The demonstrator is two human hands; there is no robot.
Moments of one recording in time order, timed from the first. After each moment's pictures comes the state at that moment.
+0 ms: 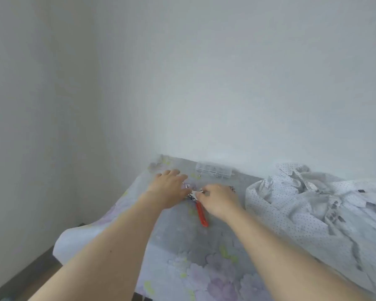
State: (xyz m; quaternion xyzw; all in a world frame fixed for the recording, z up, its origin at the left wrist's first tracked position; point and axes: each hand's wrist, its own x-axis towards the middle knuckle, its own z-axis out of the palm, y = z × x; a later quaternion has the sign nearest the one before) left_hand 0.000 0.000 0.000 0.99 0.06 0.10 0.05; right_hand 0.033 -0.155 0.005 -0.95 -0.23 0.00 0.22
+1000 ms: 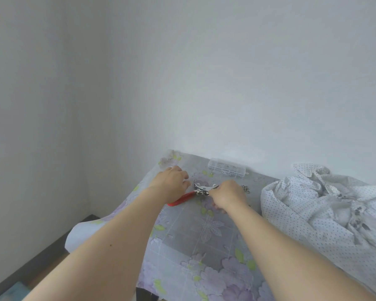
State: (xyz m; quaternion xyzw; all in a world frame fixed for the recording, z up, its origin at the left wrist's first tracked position) left_hand 0.004 0.031 -0.008 0.99 0.08 0.09 0.11; right_hand 0.047 -0.125 -0.001 -0.95 -0.06 0.05 0.32
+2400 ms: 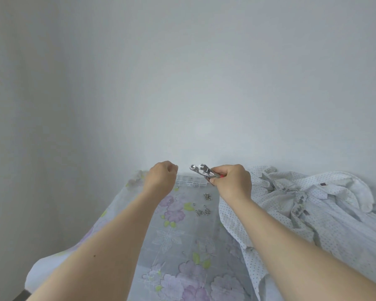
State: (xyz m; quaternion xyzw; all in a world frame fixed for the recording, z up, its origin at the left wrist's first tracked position) left_hand 0.018 -0.053 0.059 0.89 0.15 0.24 0.35; right_hand 0.030 -0.228 0.067 -0.86 -0.10 -0.16 0.48
